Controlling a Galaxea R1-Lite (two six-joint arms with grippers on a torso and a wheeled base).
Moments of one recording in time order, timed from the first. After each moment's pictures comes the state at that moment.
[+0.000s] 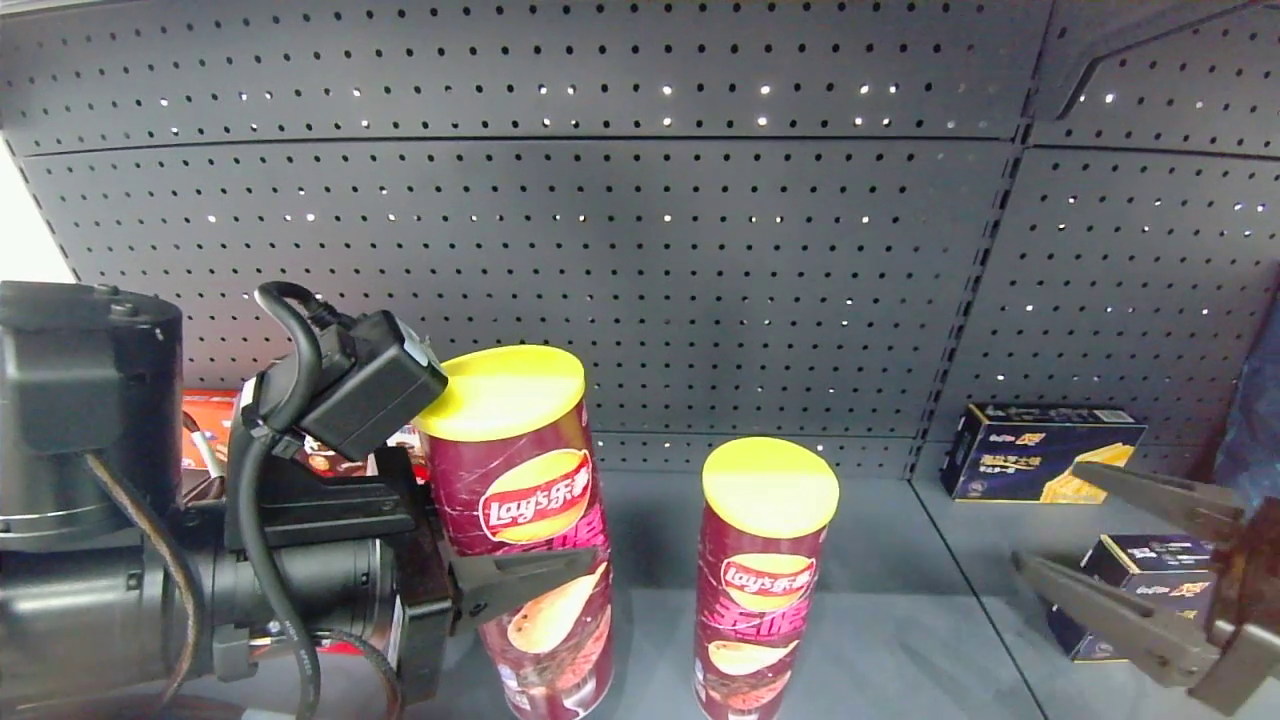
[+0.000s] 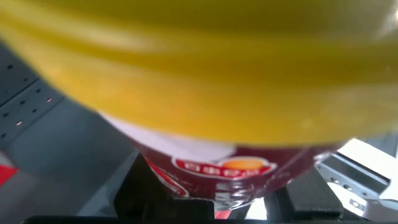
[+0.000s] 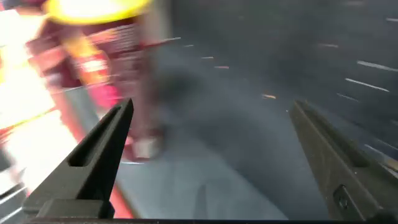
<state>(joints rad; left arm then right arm) -0.62 1.34 -0.76 -0.20 -0.35 0.07 0.38 1.02 -0.28 -0.71 0.26 -0.07</state>
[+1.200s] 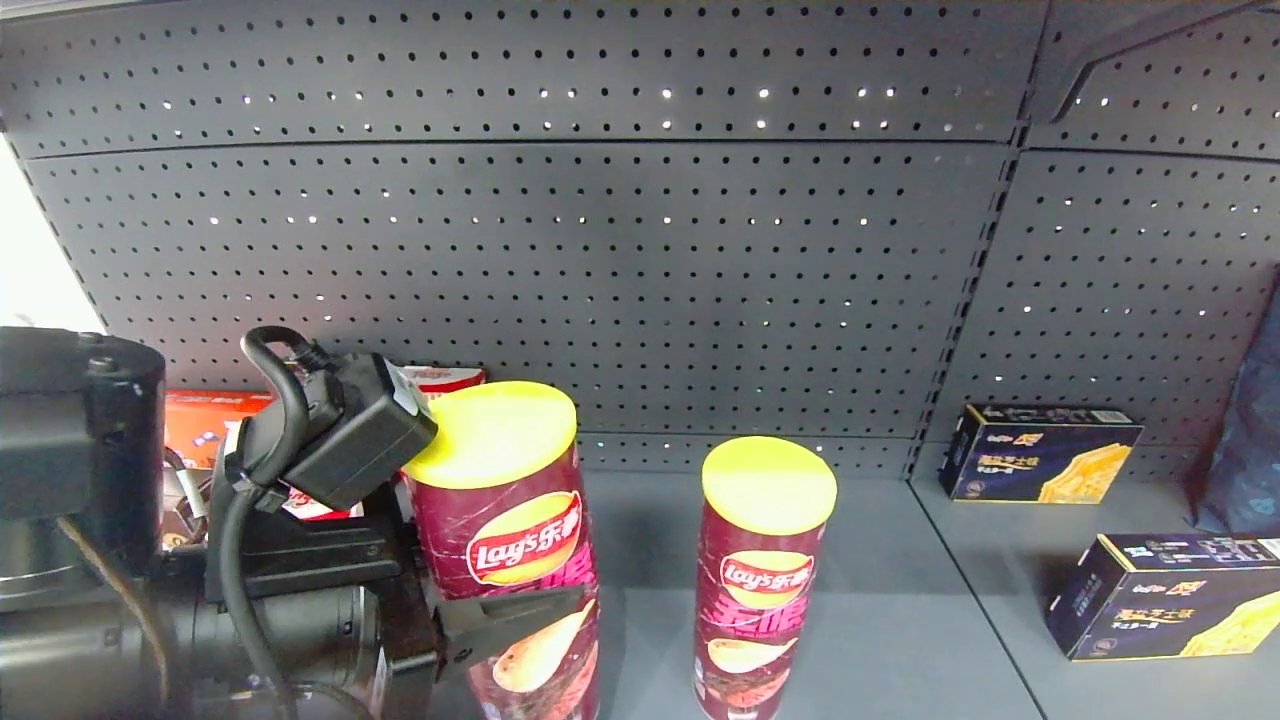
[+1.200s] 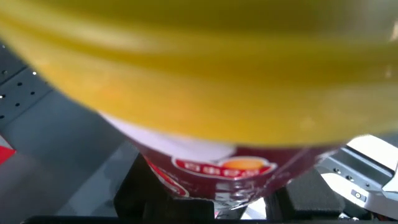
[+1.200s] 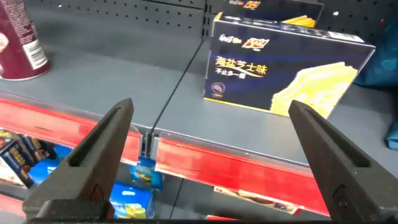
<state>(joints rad) -0.65 1.30 -0.70 -0.20 -0.31 0.07 0.16 0.10 0.00 -0.06 0.01 -0.09</state>
